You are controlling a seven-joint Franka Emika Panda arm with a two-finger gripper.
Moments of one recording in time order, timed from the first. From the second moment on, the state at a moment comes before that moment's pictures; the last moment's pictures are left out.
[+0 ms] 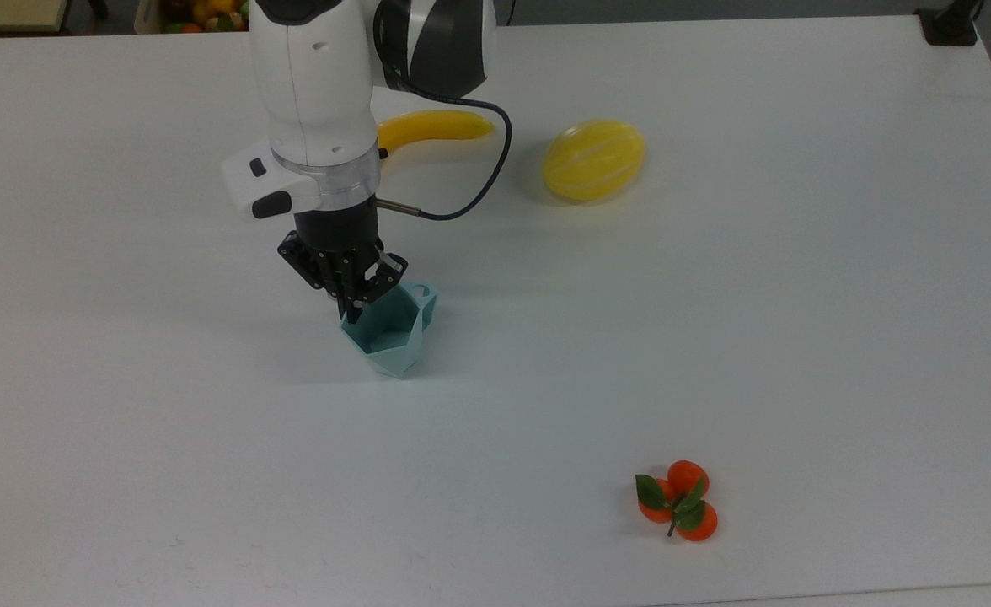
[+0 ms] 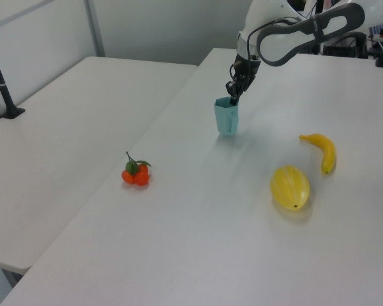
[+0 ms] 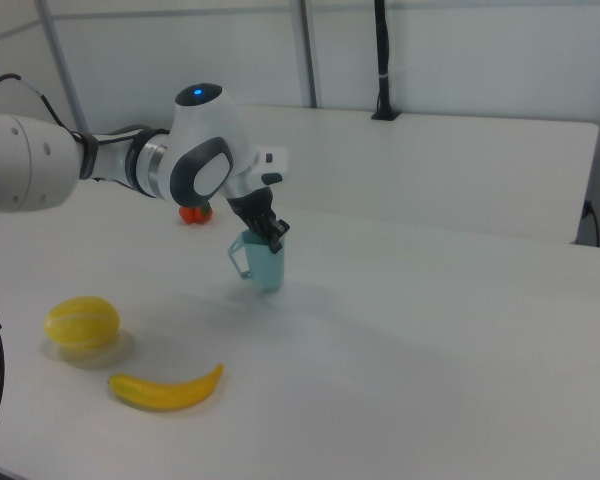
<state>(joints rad) 0.24 0.47 -0.30 -1.59 0.16 2.36 0.16</state>
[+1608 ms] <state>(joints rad) 0.24 0.45 -0.30 -1.60 0.17 2.27 0.13</state>
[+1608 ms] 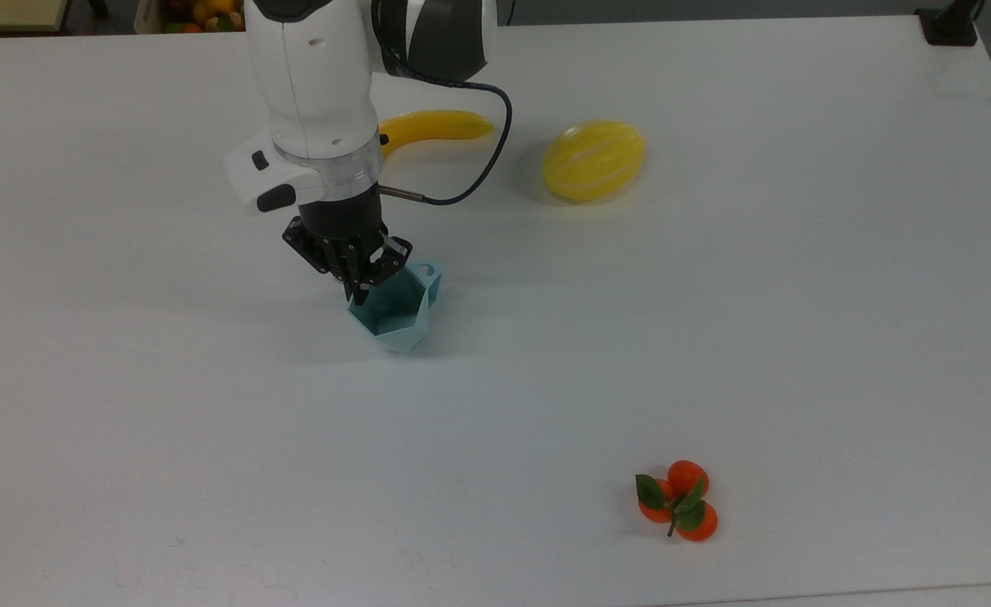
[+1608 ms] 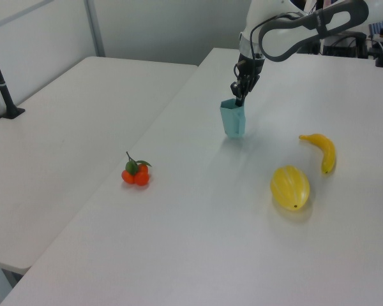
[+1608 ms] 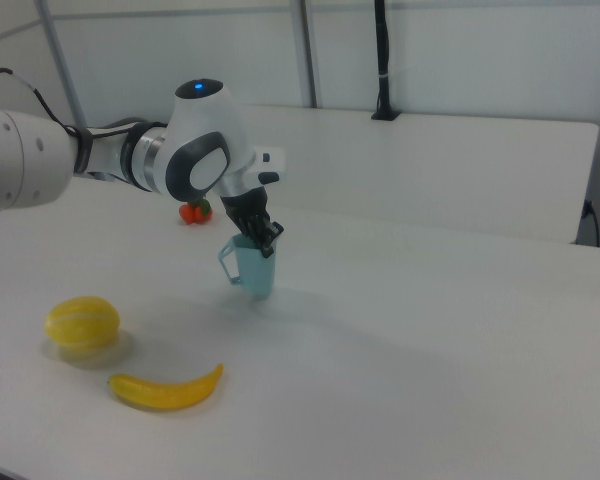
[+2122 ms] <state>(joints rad) 0.24 0.43 -0.30 -1.60 0.17 2.21 0.11</state>
